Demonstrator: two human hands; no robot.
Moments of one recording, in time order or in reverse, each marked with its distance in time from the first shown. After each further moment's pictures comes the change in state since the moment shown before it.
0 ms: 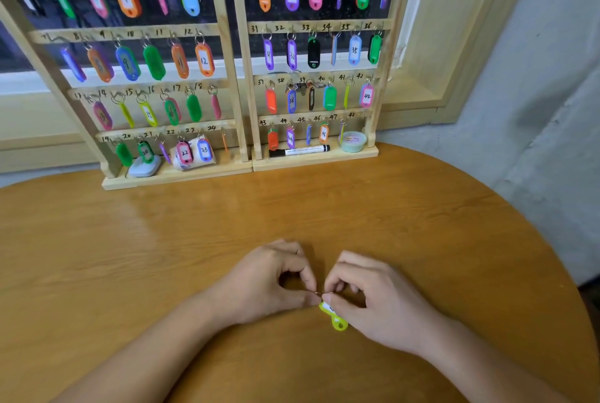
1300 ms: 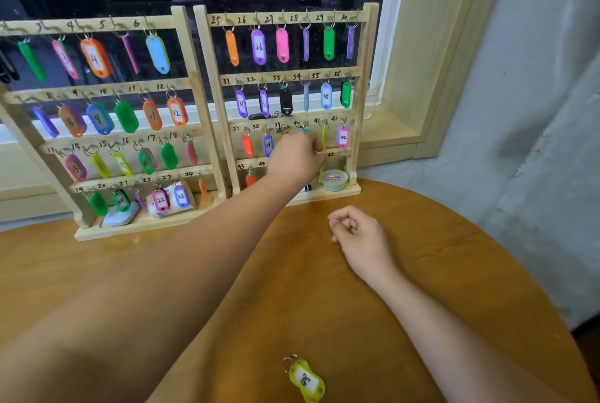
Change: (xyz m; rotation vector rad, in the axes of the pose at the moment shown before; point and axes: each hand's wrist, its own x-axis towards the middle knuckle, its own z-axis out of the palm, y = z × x) left_hand 0.270 0.000 -0.091 0.334 0.515 -0.278; right_hand 0.120 0.101 -0.026 0.344 0.527 0.342
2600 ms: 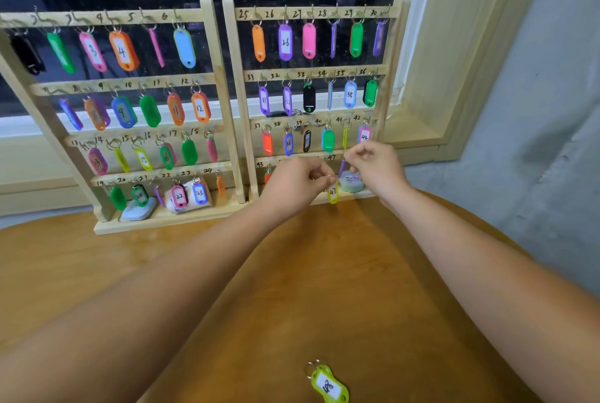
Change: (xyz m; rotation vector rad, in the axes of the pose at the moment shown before) left_hand -0.061 -0.035 -0.024 -0.285 -0.121 0.043; right_hand 0.132 -0.051 -0.008 -0.058 0.067 0.006
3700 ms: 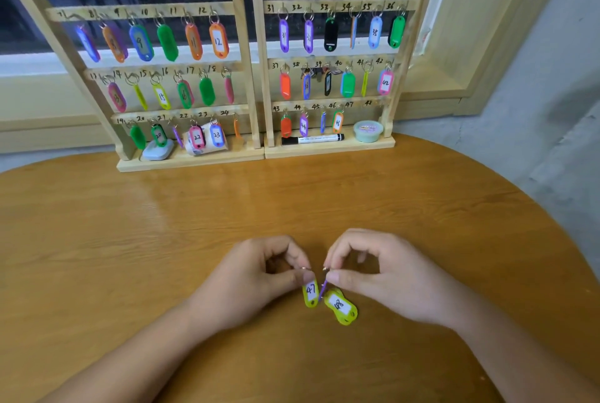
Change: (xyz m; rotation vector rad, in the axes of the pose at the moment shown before) left_hand -0.247 -0.005 -0.026 -0.332 -0.277 -0.176; right_hand -0.255 -0.030 -0.040 -0.081 -0.768 -0.181
